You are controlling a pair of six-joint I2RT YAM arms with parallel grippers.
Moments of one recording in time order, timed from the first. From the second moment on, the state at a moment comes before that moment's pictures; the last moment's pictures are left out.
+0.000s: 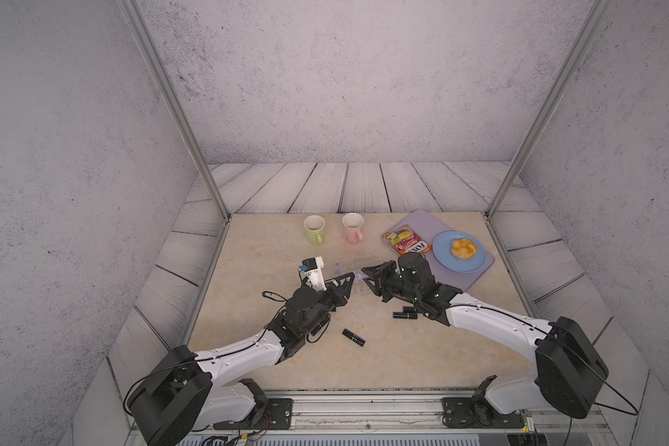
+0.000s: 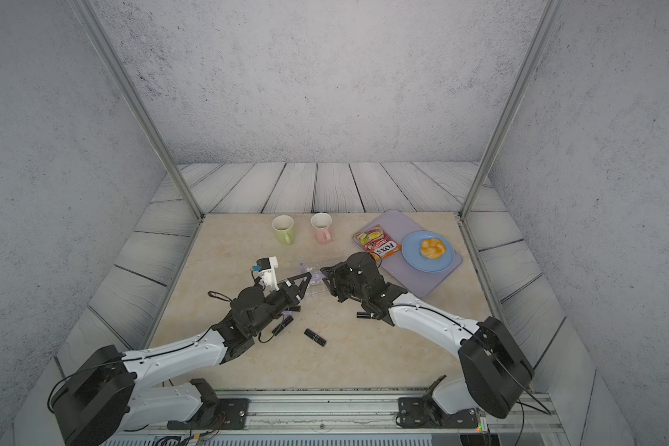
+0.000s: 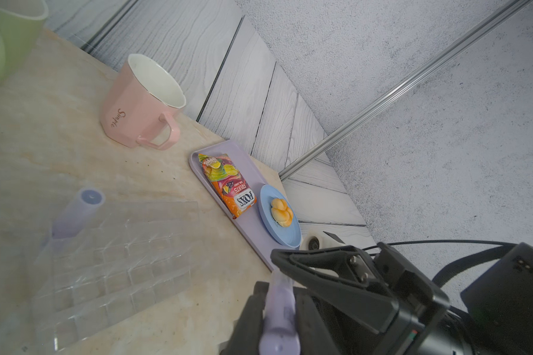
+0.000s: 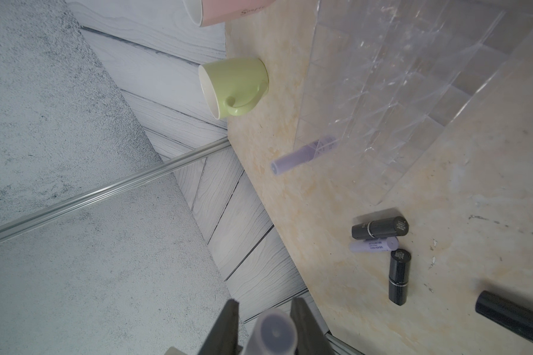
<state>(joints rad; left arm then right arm) -0.78 1.21 0.47 0.67 -0.07 -0.92 0.72 1.42 0.88 0.10 -0.17 1.78</state>
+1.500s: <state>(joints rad) -0.20 1.13 0.72 -0.45 0.03 -0.65 0.82 1.86 1.25 0.12 0.25 0.25</state>
